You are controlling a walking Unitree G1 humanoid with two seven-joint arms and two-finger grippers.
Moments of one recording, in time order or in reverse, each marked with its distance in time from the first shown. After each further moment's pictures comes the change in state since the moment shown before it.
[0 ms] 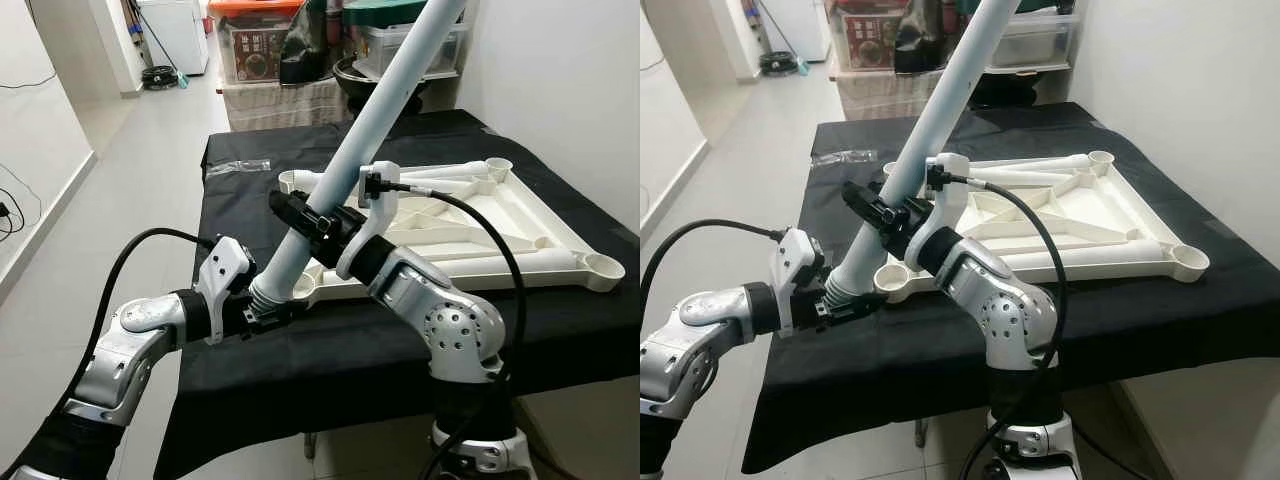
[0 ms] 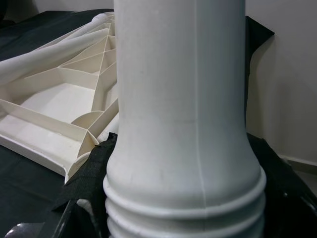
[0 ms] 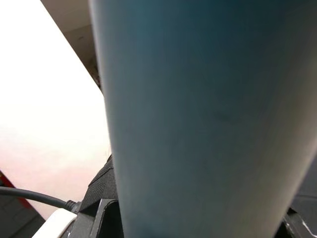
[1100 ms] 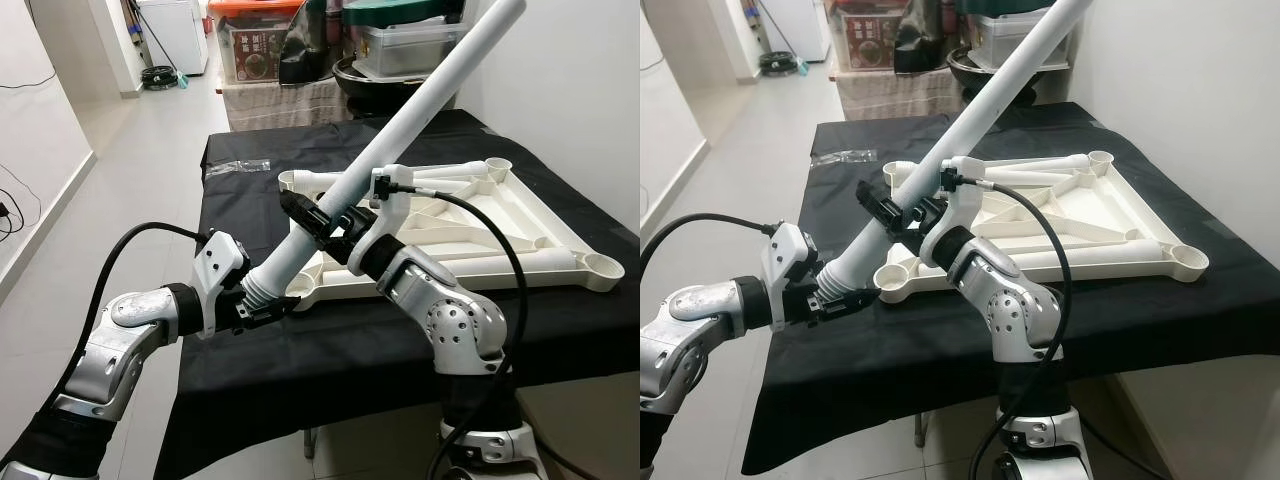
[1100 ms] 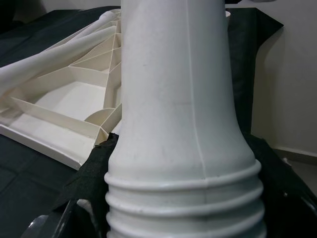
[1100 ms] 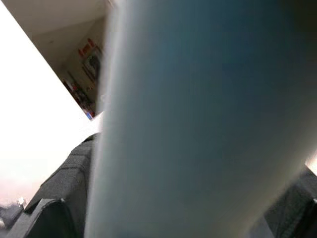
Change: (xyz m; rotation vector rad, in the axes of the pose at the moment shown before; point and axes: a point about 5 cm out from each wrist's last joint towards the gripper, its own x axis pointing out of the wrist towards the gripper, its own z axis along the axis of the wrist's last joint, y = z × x) left arm -0.008 0.007 0.005 0.036 0.021 0.026; right arm 0.000 -0.026 0.001 0.016 -0.021 -0.098
